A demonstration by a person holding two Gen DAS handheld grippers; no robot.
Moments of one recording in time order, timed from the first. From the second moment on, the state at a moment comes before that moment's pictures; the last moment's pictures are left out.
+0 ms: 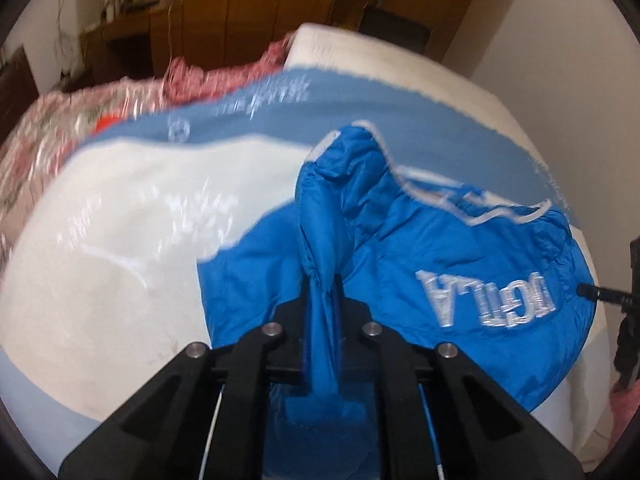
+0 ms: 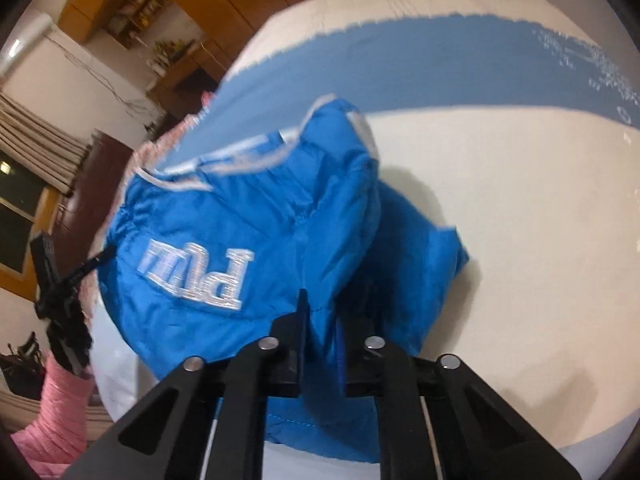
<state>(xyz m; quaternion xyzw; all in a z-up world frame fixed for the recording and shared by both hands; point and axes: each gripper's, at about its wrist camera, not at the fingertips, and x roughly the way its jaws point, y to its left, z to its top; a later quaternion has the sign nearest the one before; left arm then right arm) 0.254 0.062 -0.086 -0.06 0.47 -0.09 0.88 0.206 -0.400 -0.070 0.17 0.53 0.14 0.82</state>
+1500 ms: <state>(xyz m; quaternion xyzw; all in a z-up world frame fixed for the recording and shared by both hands) 0.237 0.002 -0.156 -0.01 0.51 -0.08 0.86 0.162 -0.340 -0.116 0.12 0.55 0.07 0.82</state>
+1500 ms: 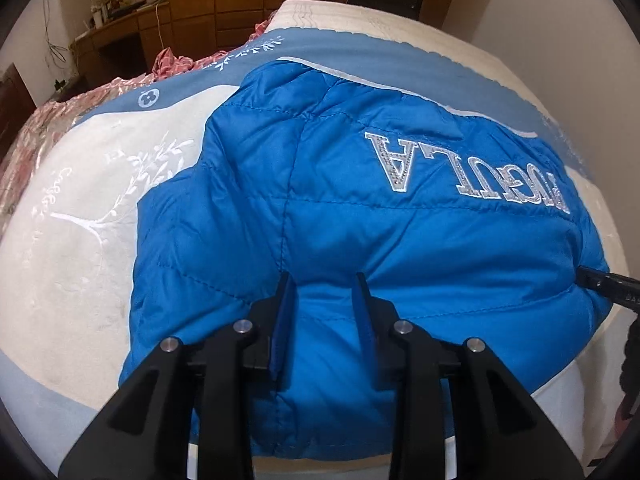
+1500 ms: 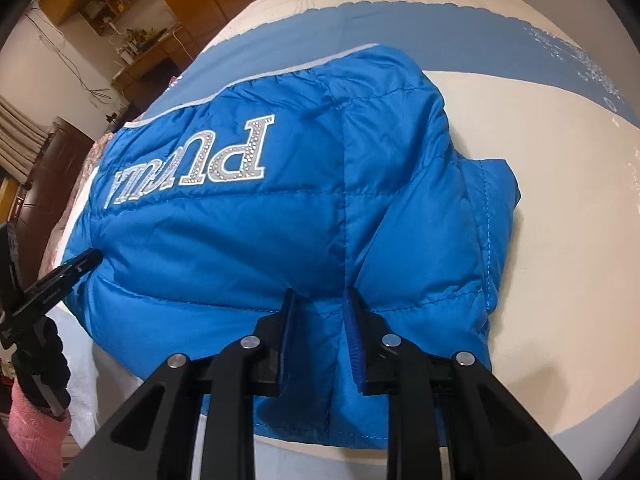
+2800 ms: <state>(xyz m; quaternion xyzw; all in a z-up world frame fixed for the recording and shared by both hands) 0.279 0.122 -0.132 -0.16 0.54 -0.09 0.82 0.200 -0.454 -0.114 0.28 0.55 0.09 0.79</state>
